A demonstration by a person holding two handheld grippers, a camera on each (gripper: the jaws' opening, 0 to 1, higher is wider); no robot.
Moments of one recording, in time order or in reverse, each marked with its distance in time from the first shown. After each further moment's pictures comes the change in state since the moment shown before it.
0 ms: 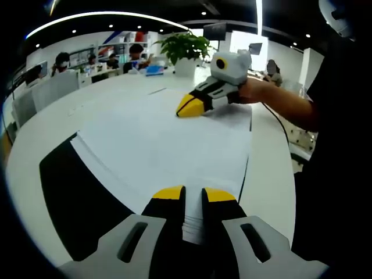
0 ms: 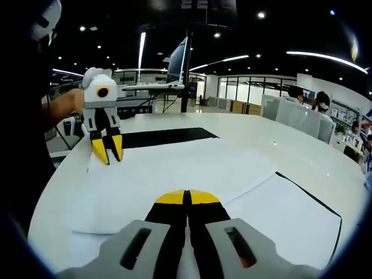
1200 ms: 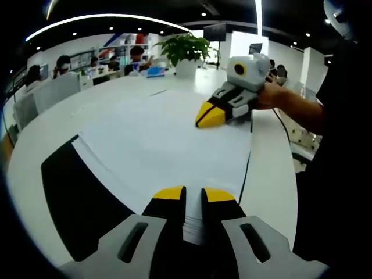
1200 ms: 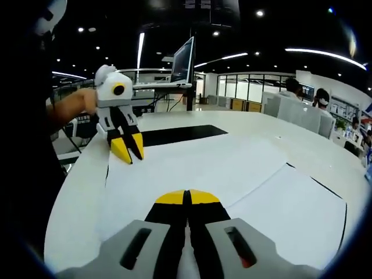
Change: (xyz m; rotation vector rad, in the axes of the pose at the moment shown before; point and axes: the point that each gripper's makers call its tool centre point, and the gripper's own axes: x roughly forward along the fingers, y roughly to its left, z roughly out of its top) left arm -0.001 -0.001 0.001 0.015 -0.009 0.016; right arm -0.010 0.043 -0.004 0.025 0.010 -0.002
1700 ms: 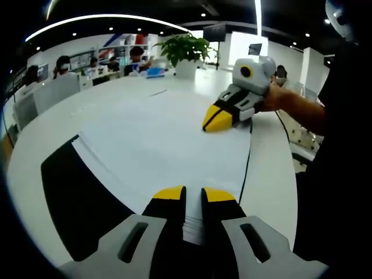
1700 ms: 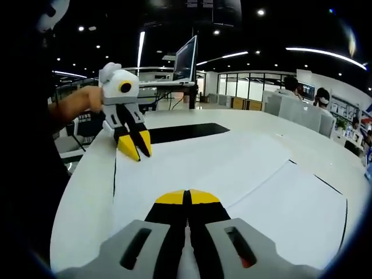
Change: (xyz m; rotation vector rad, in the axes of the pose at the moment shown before) left arm 0.002 0.000 0.000 -0.003 -0.006 -0.003; right arm -0.004 0.009 -0.004 0.000 0.012 0.005
